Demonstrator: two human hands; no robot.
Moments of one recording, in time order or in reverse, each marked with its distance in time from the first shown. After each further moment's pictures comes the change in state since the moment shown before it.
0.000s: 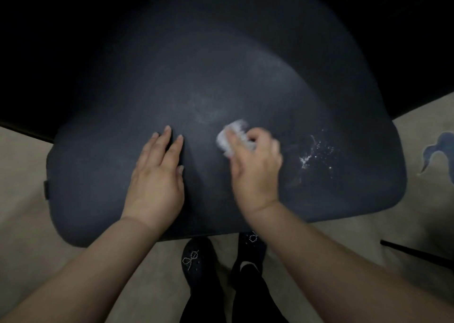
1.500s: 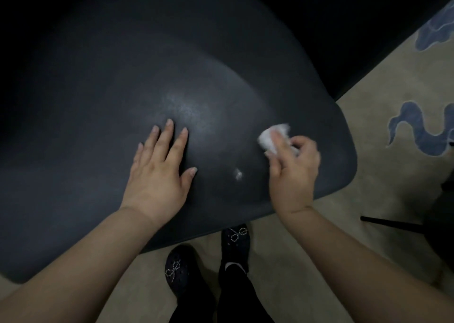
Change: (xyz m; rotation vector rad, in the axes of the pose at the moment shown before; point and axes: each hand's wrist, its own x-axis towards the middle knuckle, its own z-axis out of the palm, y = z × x) left_hand 0.027 0.082 0.032 0.127 -0.132 0.201; right_hand -0.021 0.123 -0.072 -0.025 0.150 0.314
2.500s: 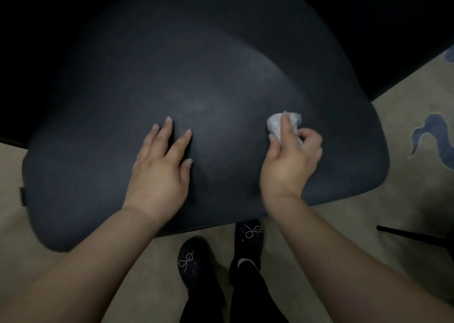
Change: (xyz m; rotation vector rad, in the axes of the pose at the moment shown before) left_hand -0.037 -0.047 -0.007 -0.134 0.110 -0.106; right_hand -0.013 -0.068 0.037 0.041 0.094 0.211
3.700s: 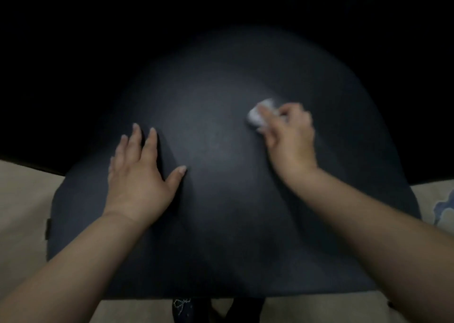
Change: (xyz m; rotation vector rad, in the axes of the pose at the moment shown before) left_hand 0.067 -0.066 -0.054 -0.001 0.103 -0.358; right_hand 0.118 -0.095 0.077 -0.085 -0.301 -0.716
